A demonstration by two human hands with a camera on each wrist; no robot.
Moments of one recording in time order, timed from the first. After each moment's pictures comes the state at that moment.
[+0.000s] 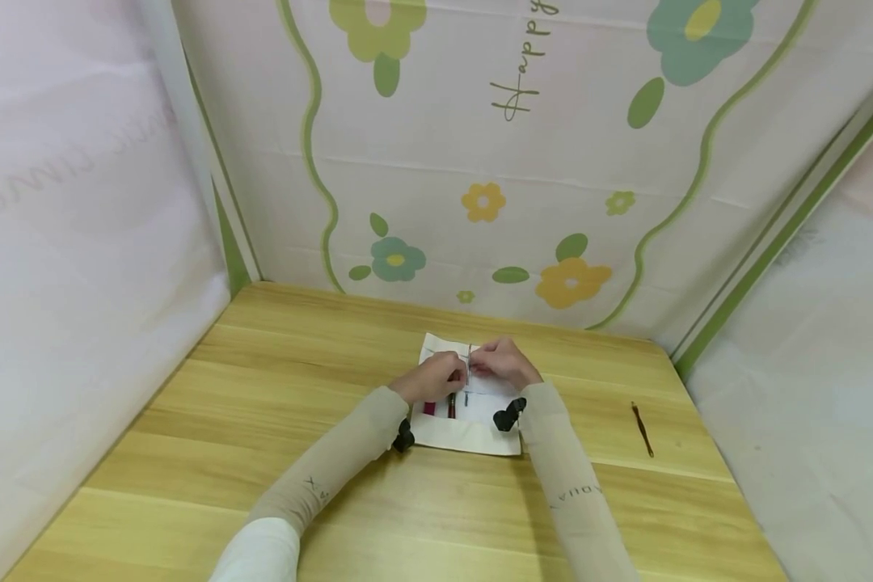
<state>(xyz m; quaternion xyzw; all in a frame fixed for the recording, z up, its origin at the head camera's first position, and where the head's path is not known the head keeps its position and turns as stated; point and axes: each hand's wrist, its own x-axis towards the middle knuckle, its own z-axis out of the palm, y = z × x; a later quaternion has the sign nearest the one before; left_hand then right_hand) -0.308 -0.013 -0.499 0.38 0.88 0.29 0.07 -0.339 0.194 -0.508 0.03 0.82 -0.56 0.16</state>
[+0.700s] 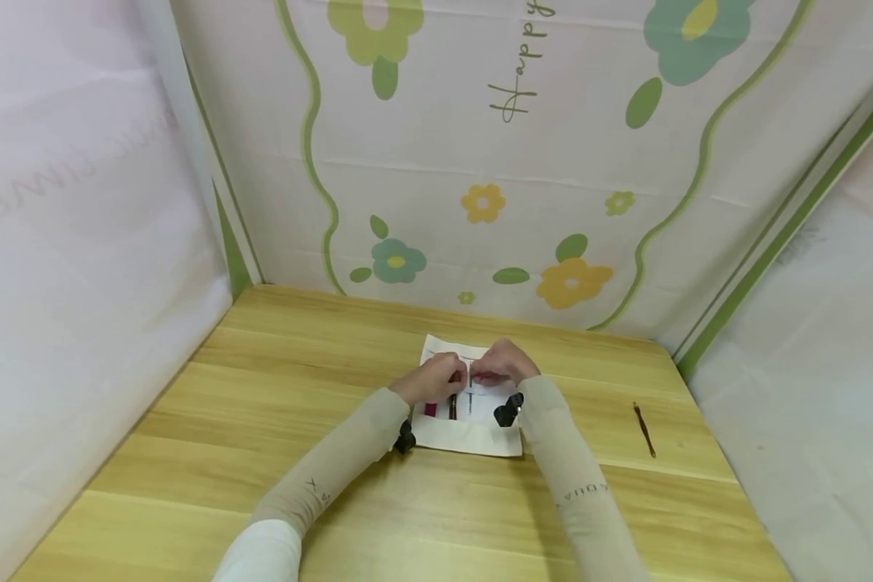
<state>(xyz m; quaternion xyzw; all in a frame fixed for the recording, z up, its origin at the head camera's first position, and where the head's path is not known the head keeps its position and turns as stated) -0.305 -0.013 -0.497 0.37 0.89 0.27 0.08 -0.330 0.185 -0.481 0.07 0.88 -0.42 0.20</state>
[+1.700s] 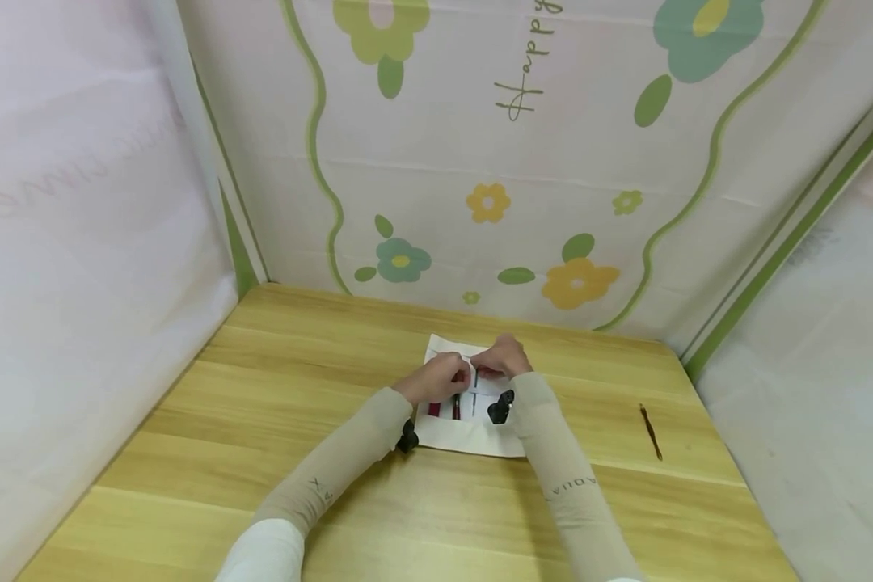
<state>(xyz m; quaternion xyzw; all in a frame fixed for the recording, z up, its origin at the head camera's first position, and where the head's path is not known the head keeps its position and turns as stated) -0.309 -0.013 -0.496 0.37 0.88 0.28 0.08 -0.337 0.164 -0.479 0.14 0.91 -0.37 0.13</state>
